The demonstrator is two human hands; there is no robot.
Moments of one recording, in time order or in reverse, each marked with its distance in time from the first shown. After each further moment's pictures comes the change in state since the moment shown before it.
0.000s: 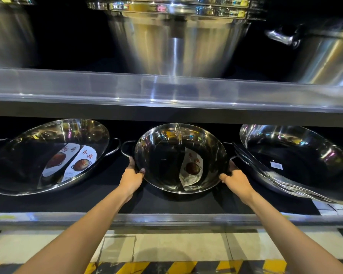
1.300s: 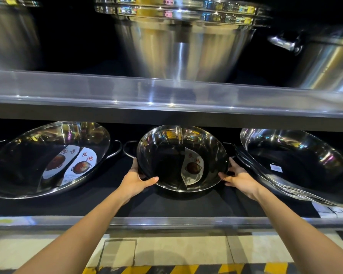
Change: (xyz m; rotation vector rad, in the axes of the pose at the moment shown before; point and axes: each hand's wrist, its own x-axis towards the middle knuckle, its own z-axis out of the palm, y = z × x) left_hand 0.003 -0.001 -0.010 0.165 -0.141 0.113; right_hand 0.011 -0.007 -0.014 0.145 -0.203 -0.001
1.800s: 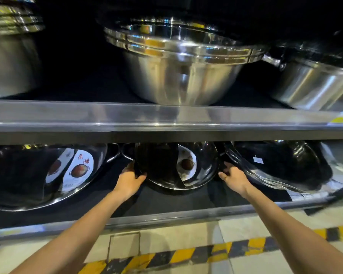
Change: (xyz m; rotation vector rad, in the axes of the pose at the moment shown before) left_hand -0.022 0.038 -0.031 0.298 0.048 -0.022; right_hand -0.036 -0.029 0.010 -0.489 0.243 0.092
